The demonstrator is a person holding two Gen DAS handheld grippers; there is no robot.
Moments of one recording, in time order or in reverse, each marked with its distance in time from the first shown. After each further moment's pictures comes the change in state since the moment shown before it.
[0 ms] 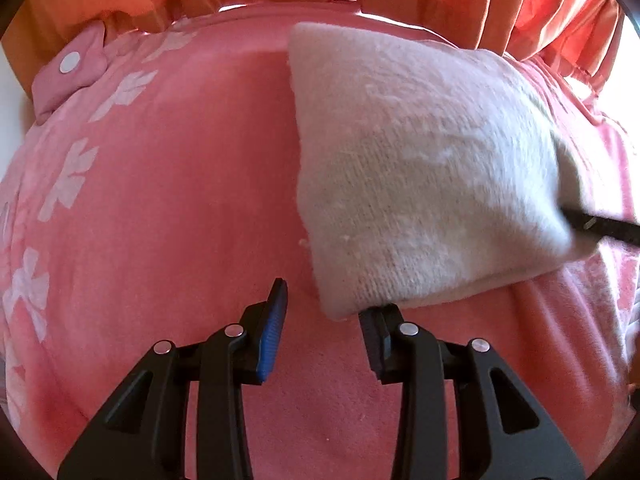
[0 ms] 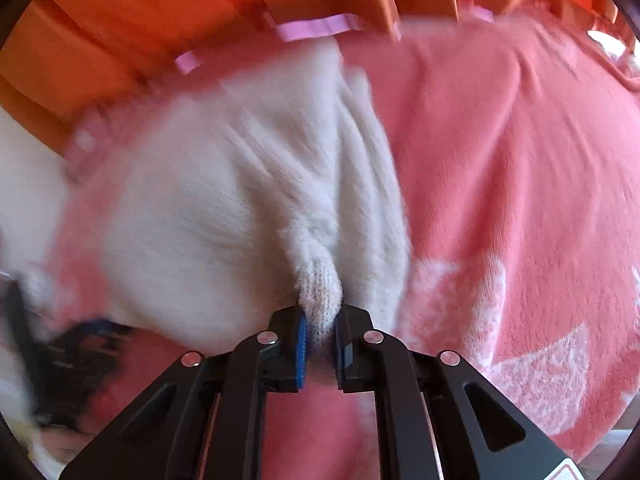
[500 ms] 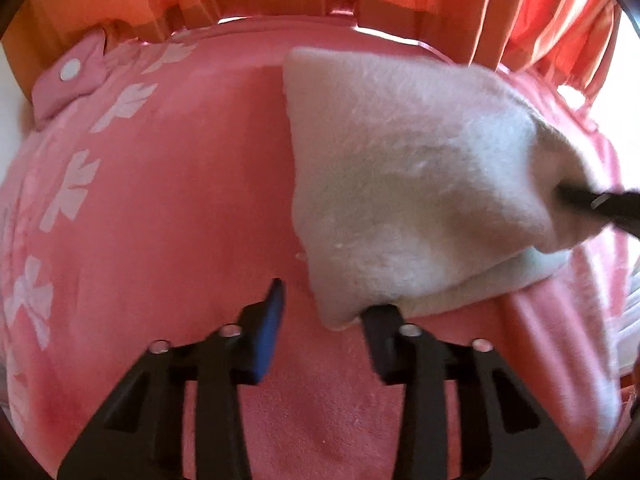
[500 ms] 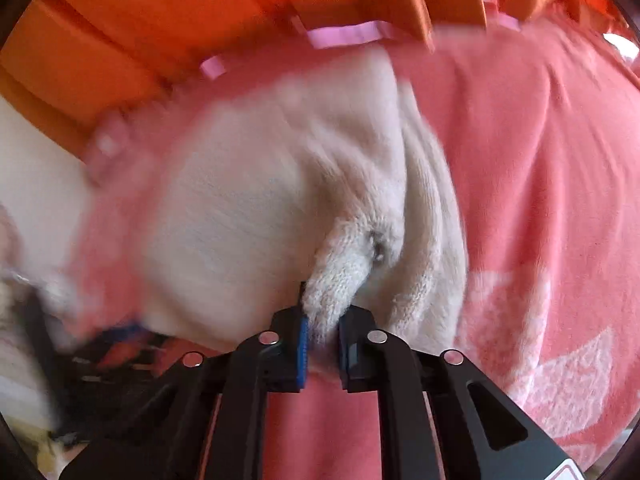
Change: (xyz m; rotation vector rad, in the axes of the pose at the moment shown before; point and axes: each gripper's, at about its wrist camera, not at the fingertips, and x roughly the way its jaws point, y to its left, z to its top) left arm -0.016 0.007 0.009 -0.016 -0.048 -0.033; right arm -0.076 0.041 0.008 -0.003 -0.197 0.239
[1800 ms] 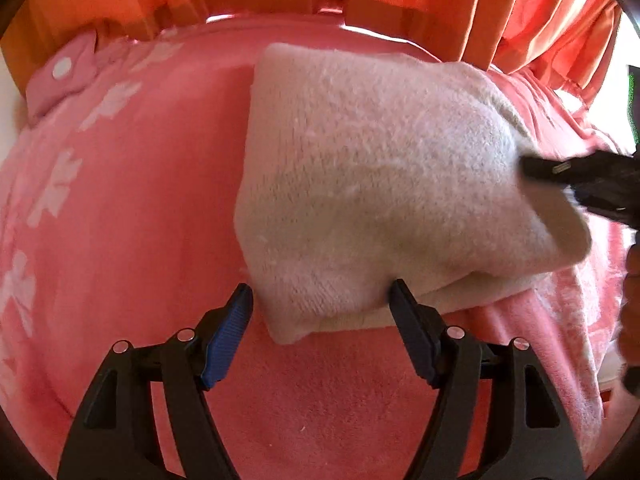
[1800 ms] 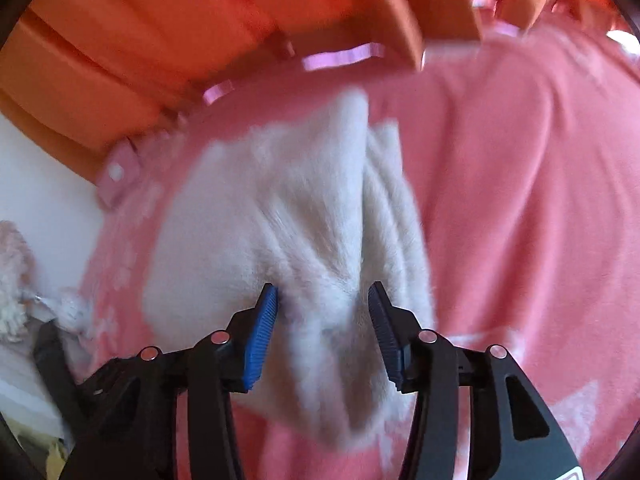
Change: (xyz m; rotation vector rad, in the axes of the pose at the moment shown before) left arm 0.014 -0.029 0.000 -0.008 0.015 -0.010; right arm 0.068 -0.043 0.012 0.026 0.146 -0.081
